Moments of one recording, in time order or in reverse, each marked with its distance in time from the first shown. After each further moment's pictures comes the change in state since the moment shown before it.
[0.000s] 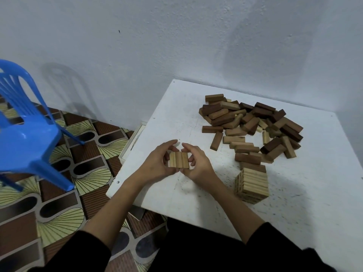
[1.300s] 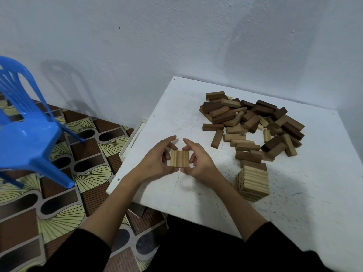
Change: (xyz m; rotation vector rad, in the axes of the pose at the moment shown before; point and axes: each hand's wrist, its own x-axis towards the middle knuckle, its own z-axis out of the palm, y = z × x) left_hand -0.004 0.004 -0.007 -0.024 -0.042 0.002; right_hand 0.000 -0.001 -0.009 0.064 -0.086 0.030
